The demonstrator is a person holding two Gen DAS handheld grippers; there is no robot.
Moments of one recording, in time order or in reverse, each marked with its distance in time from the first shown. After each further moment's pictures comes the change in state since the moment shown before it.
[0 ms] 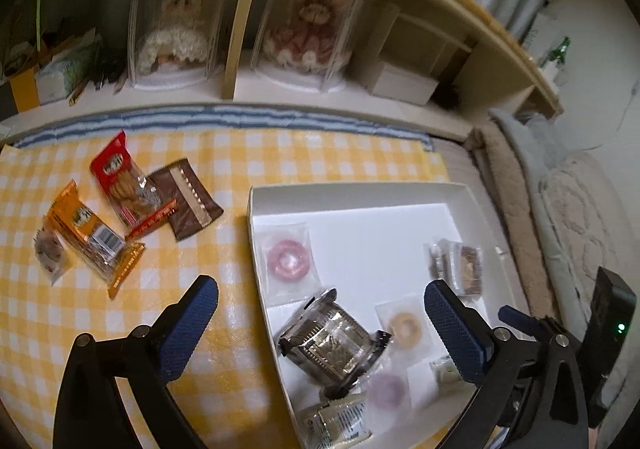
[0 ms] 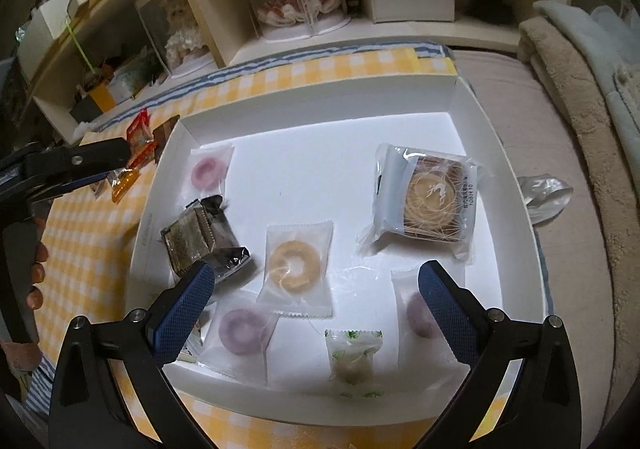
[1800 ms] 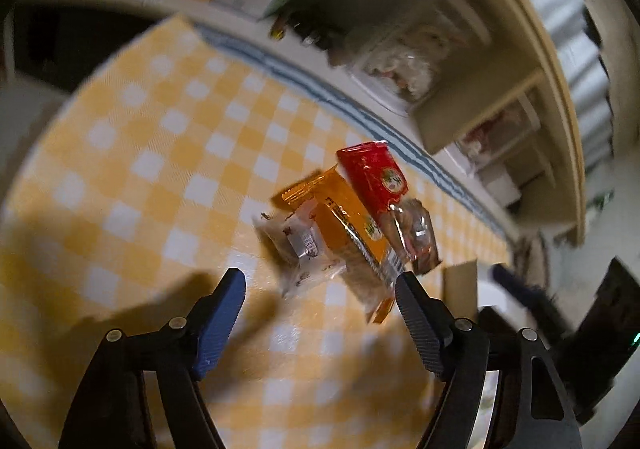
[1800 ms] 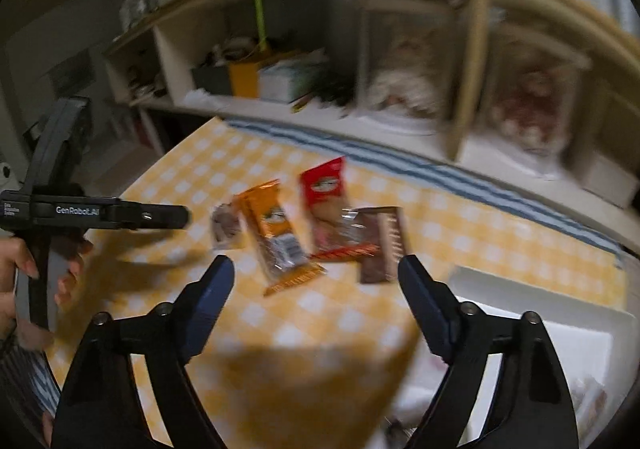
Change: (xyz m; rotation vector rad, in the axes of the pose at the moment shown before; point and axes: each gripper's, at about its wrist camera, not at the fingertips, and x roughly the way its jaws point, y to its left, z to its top) left arm -0.056 0.275 -0.024 -0.472 -0.016 -0.072; right arm 0.087 0.252 0.075 -0.491 -0.115 0.267
